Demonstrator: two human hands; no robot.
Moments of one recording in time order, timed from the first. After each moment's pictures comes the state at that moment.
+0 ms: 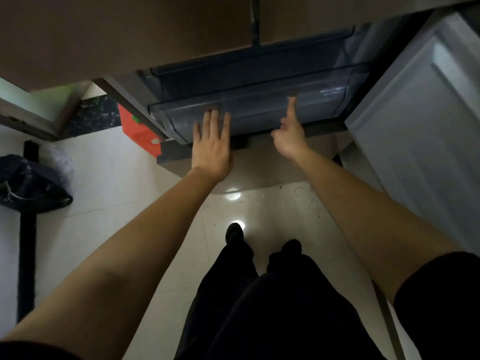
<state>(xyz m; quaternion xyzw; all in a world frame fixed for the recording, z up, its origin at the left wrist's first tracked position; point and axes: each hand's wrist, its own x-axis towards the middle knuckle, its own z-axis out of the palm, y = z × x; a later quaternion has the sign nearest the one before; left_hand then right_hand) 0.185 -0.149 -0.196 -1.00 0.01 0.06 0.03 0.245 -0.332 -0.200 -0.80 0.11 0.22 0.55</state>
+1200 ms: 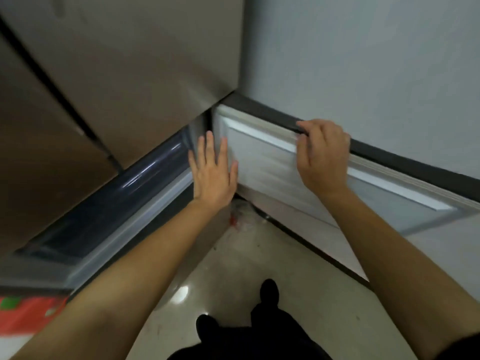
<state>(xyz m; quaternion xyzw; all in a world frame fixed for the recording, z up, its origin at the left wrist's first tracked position) 0.223 -0.338 -0.109 -0.92 0.34 -0.06 -0.18 0.096 -0.529 -0.045 -0.89 0.19 -0.42 0.03</state>
